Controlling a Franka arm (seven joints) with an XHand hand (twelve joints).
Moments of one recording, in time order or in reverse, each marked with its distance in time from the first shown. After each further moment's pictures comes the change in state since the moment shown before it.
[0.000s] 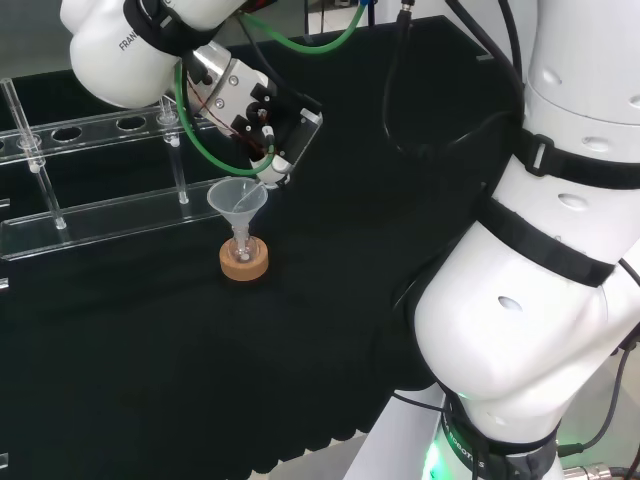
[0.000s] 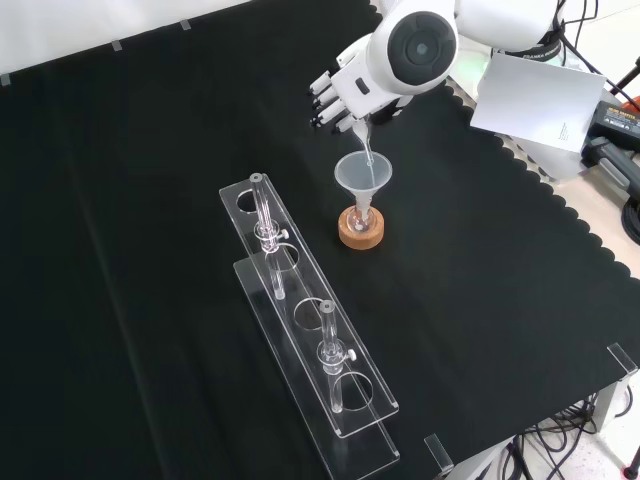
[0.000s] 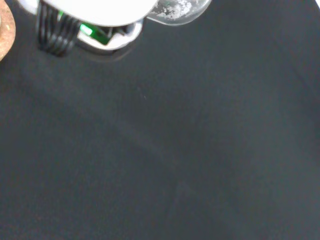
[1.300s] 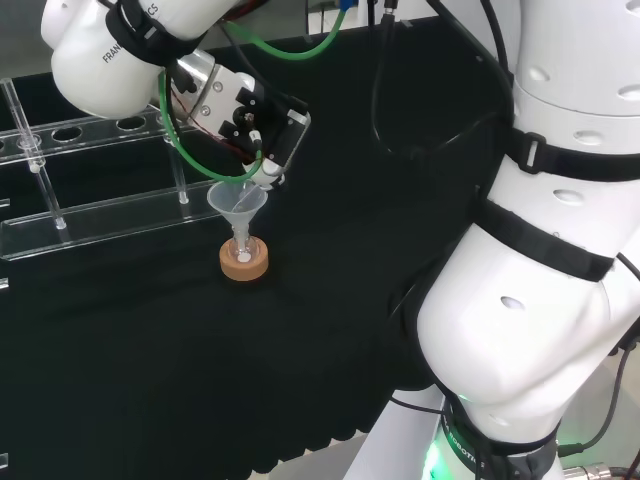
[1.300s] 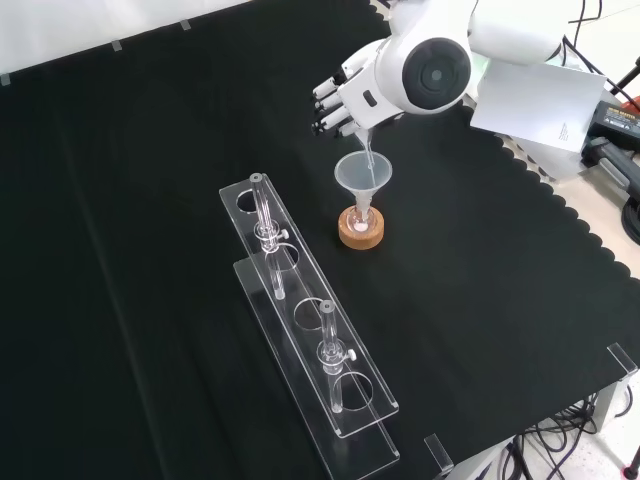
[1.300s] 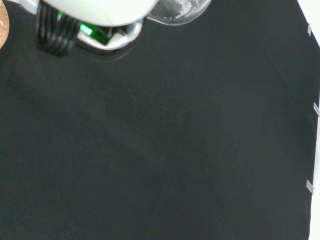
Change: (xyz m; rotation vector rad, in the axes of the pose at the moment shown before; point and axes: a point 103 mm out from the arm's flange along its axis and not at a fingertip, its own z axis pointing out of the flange) arm 0.008 0.000 -0.010 0.006 -0.073 0.013
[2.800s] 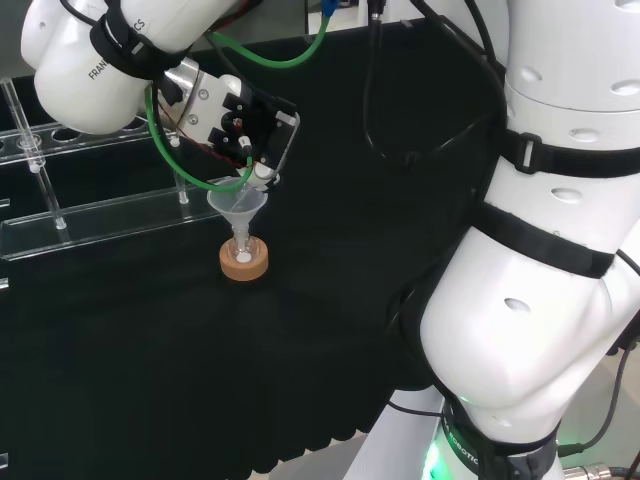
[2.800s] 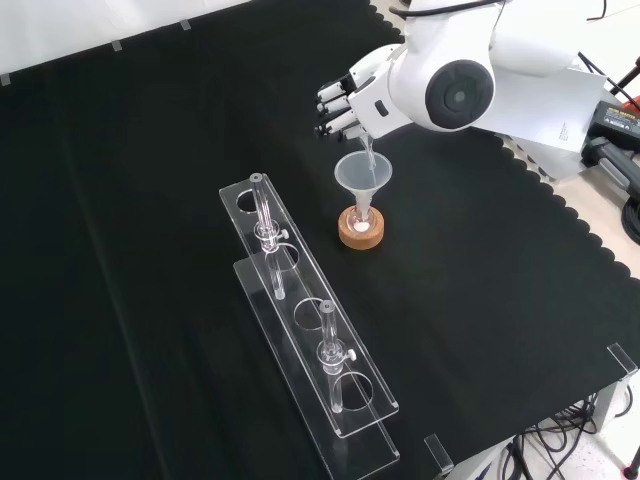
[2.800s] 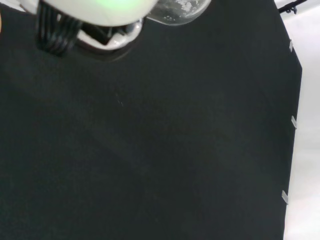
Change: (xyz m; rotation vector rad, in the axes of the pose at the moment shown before) arm 0.006 -0.003 -0.010 -0.017 -0.079 0.014
